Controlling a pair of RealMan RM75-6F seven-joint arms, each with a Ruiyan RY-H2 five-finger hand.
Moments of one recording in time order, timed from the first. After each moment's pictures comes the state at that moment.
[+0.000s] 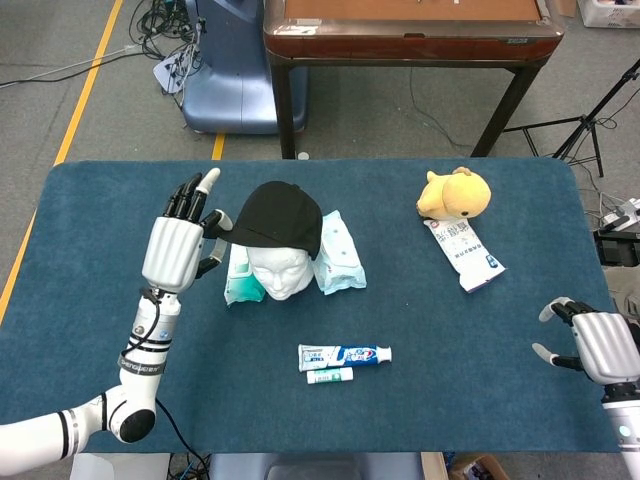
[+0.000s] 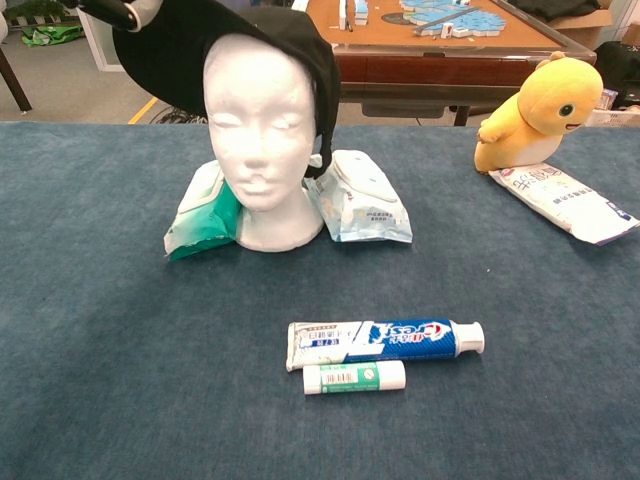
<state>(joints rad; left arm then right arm) -0.70 -1.50 -0.38 -1.64 1.30 1.37 0.45 0.13 -1.07 0.05 -1.56 -1.50 1.40 0.06</state>
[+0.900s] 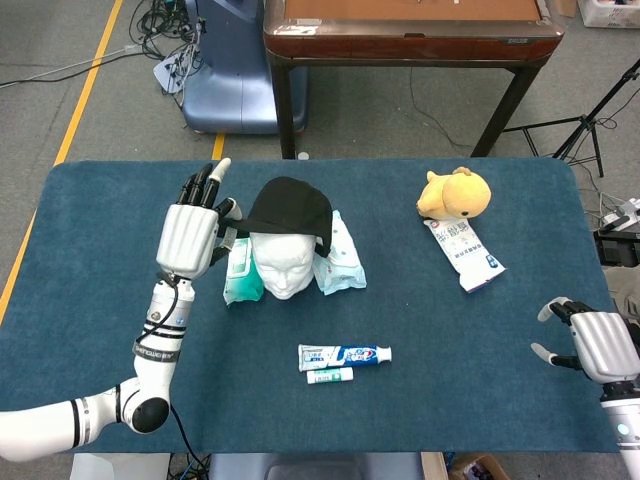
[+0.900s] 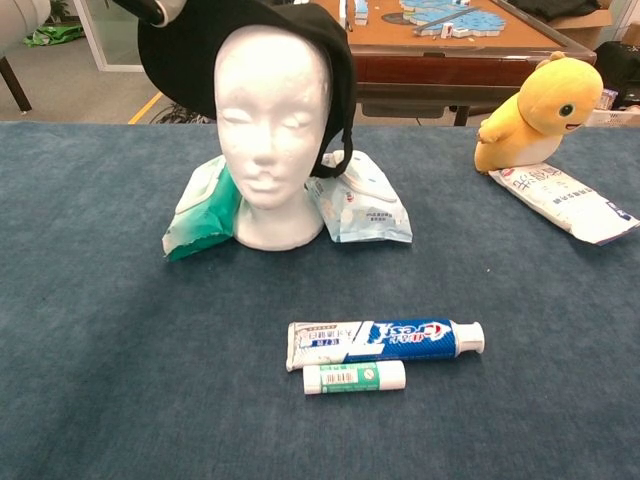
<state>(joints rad) -0.79 -1.51 -0.43 -1.67 1.13 1.33 0.61 0.13 -1.07 0.05 -1.55 -1.49 1.38 0.06</state>
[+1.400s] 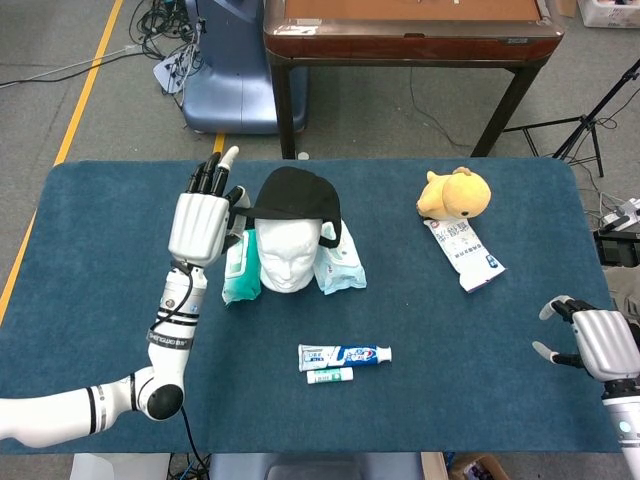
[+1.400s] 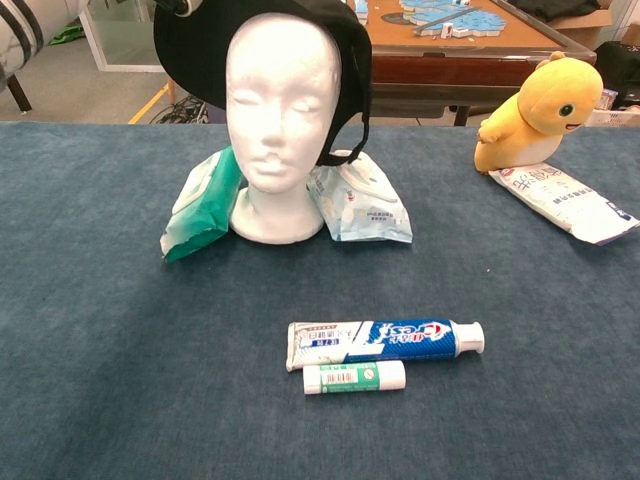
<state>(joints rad) -0.86 -1.54 -0.46 -1.63 1.05 1.32 0.65 0.14 -1.06 0.06 -1.55 -1.48 1.37 0.08</state>
